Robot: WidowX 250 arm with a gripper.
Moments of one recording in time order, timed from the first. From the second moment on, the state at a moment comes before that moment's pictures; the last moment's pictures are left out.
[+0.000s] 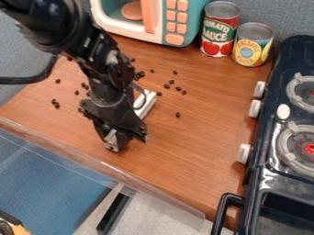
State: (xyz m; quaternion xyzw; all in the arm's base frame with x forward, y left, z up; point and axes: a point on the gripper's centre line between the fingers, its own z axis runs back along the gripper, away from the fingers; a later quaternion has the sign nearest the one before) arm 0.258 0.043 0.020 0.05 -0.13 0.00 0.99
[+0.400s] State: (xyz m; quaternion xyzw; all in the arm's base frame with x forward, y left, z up) arm 0.270 0.017 0.059 0.02 -0.16 0.00 0.99
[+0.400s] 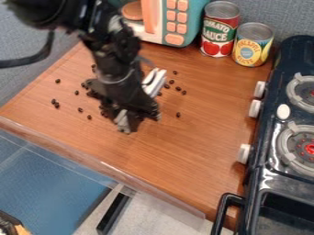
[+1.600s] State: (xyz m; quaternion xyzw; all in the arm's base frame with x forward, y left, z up) arm 0.277 -0.023 0.010 0.05 -0.15 -0.04 0.99
